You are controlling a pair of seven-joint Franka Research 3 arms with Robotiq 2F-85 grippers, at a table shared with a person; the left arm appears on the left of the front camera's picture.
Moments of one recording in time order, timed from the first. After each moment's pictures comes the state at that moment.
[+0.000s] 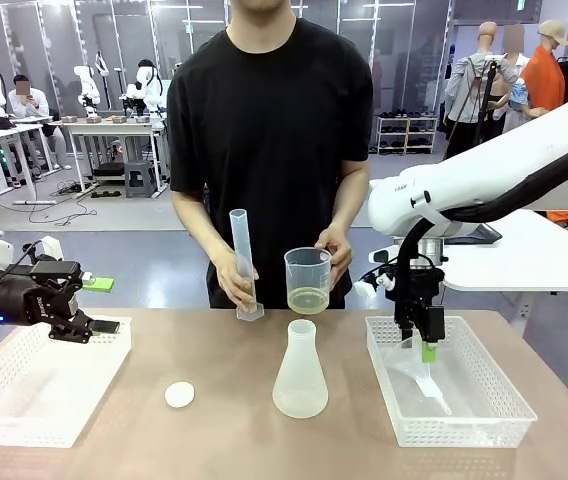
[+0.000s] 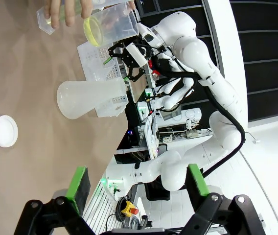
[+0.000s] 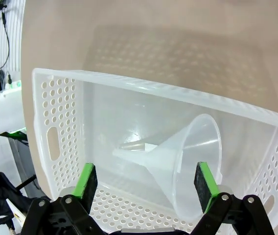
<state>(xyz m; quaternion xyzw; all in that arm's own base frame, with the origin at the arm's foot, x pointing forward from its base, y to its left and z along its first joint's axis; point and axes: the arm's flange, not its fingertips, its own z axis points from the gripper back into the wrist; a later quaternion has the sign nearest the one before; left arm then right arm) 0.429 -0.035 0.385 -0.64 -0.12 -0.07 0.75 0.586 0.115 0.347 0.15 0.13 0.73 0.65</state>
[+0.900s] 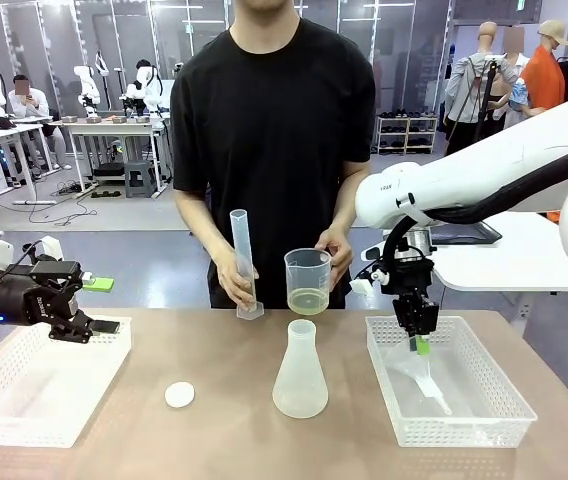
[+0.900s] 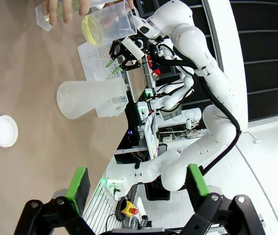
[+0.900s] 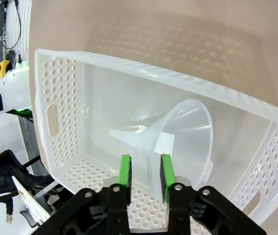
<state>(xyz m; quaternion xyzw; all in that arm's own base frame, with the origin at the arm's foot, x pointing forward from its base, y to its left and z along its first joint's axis) 0.429 -0.035 0.385 -0.64 -0.12 -0.07 0.75 0.617 0.122 0.347 0.15 0.19 0.74 0.63</state>
